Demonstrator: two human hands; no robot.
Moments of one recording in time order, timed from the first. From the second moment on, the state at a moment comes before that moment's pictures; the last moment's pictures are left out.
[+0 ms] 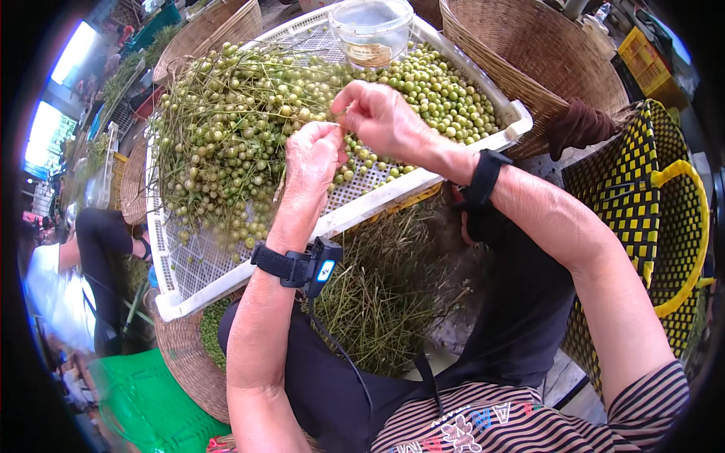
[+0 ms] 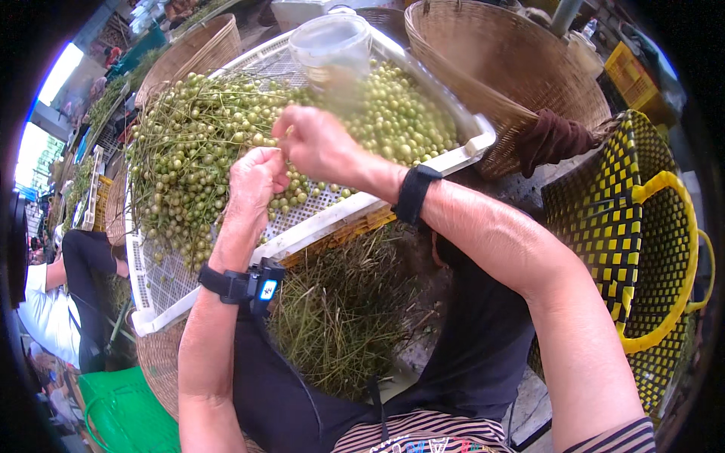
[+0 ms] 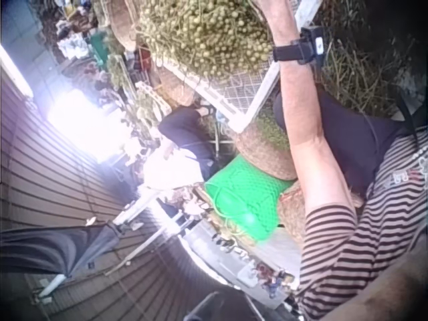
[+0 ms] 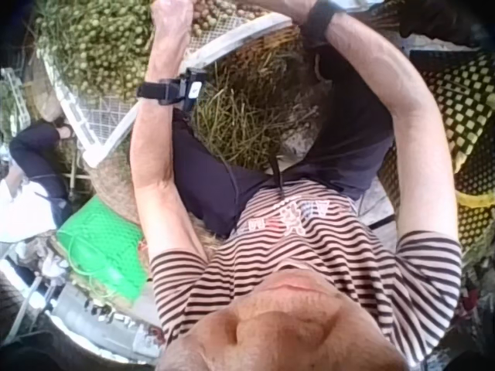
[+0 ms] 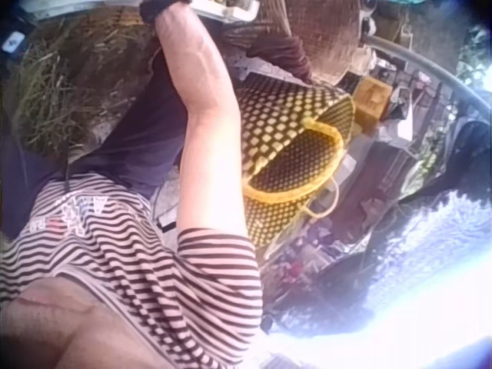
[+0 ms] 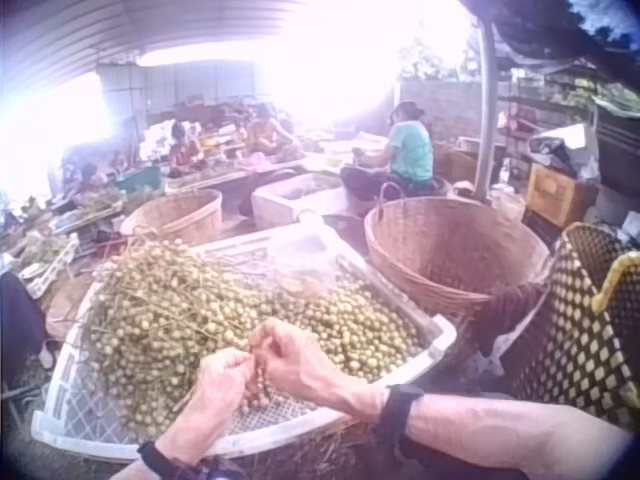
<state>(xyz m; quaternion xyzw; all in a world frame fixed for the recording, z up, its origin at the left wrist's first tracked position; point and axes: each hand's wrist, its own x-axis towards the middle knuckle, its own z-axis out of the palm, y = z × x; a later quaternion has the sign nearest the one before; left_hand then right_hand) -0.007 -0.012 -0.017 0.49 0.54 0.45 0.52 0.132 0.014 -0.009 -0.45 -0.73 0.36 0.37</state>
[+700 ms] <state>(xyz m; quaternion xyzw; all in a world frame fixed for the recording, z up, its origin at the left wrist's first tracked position) -0.015 -0.146 -0.077 0.83 0.37 -0.08 0.42 0.106 0.003 -0.059 -0.23 -0.93 0.19 0.24</state>
